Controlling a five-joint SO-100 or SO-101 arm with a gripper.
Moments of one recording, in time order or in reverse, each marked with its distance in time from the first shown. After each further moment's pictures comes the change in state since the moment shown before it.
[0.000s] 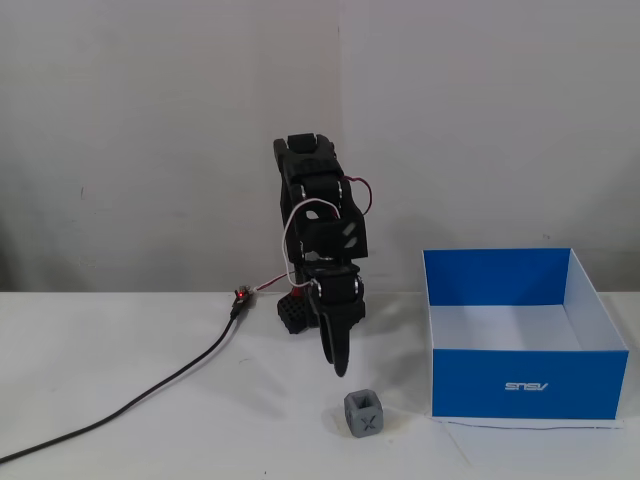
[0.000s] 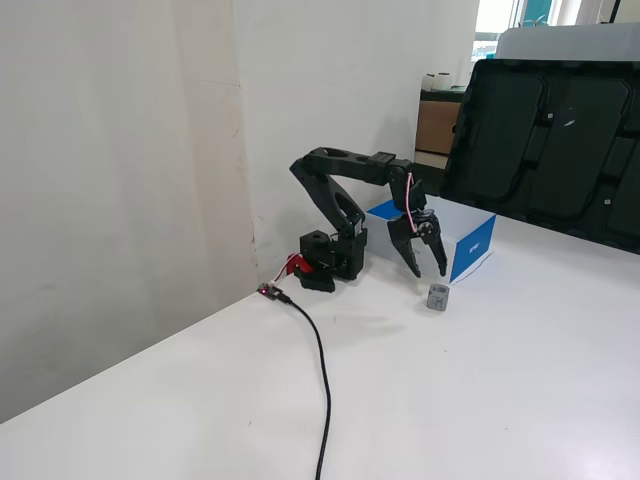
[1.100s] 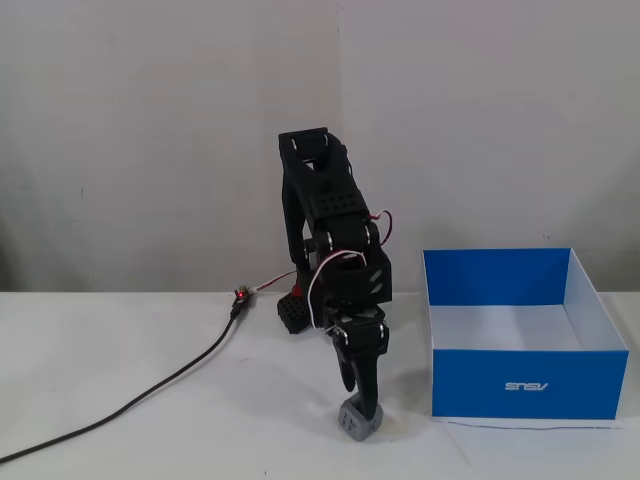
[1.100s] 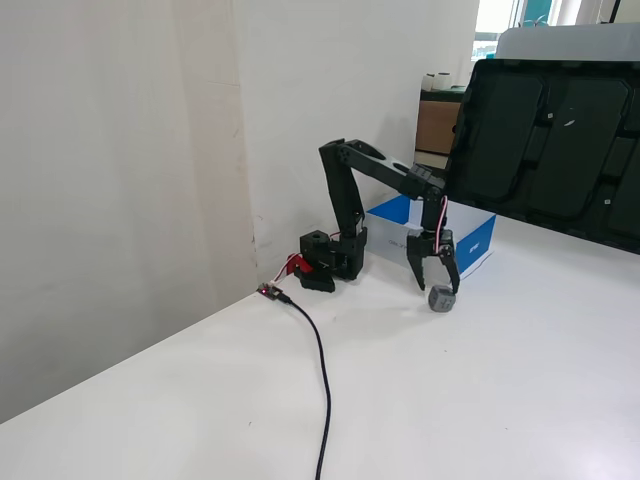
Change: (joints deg) arm -4.7 -28.2 -9.9 -3.2 -0.1
